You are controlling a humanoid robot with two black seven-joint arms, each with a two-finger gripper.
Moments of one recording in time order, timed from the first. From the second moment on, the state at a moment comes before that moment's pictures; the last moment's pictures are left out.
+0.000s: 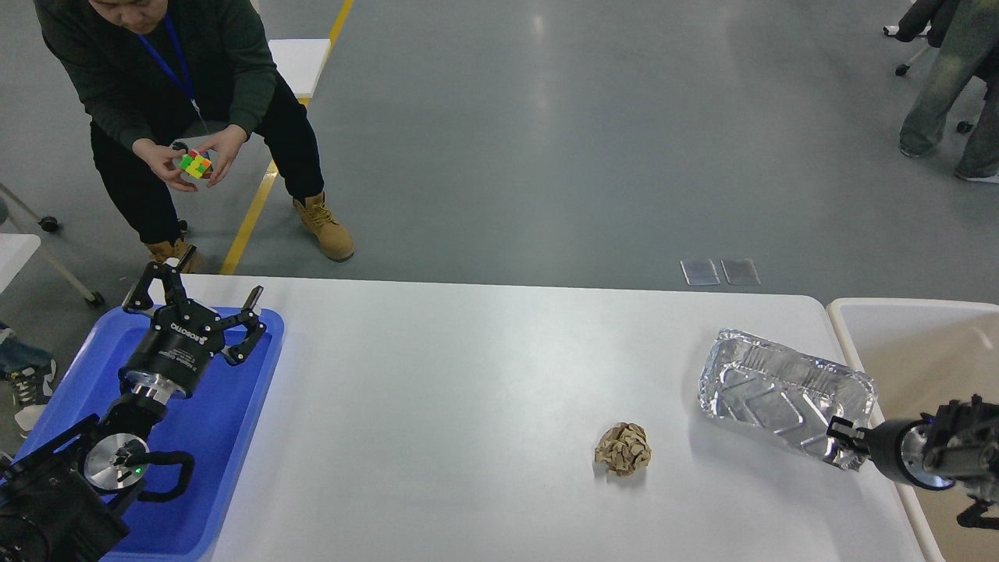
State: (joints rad) left arm -0.51 0.40 -0.77 -0.44 -0.04 -0.79 -0.51; right arm 1.18 -0.57 -1.11 0.98 -0.15 -0.16 0.23
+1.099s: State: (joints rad) left arm -0.51 0.40 -0.77 -0.44 -0.04 -0.79 -0.51; right arm 2.06 -0.87 -1.28 1.17 -0.47 0.50 0.25
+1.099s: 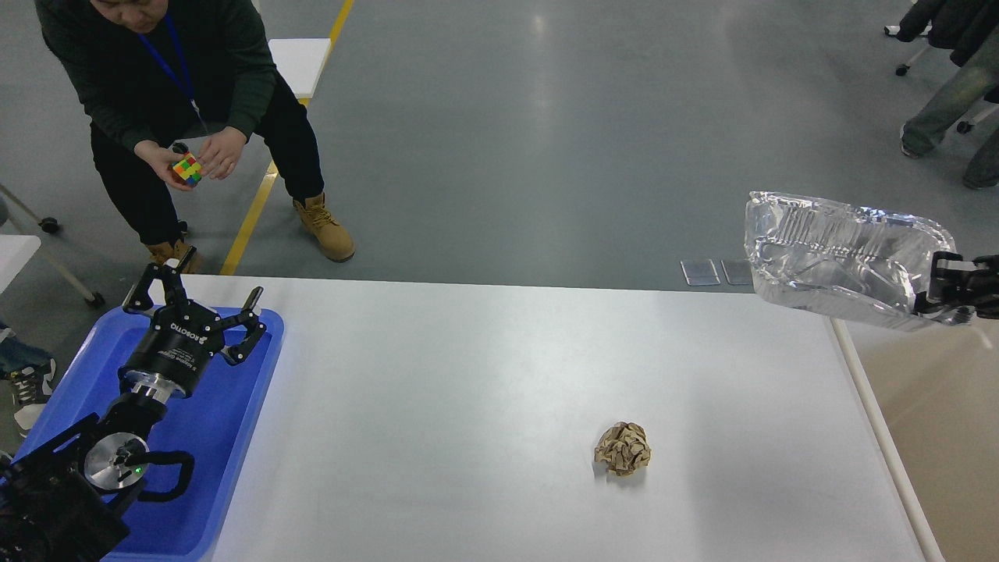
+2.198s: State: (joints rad) left arm -0.51 0.40 -0.77 -0.44 -0.04 -0.79 -0.51; right arm 1.76 -1.00 -1.14 0.74 -0.50 0.62 0.25
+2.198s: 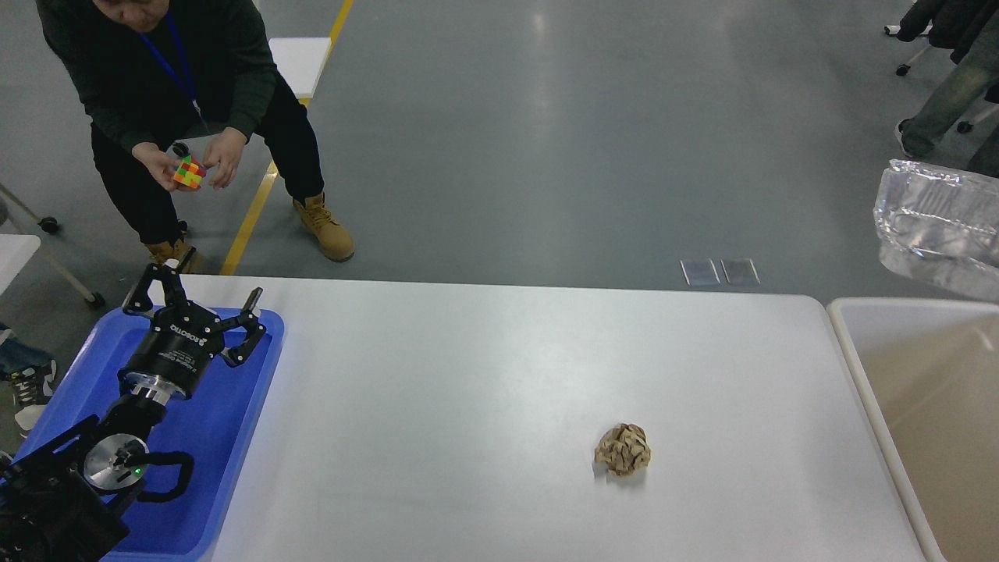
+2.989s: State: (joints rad) left arm -0.51 0.40 -0.77 -0.44 -0.04 -0.79 -0.51; right arm 0.98 -0.92 -0.76 0.29 -0.10 0.60 0.23
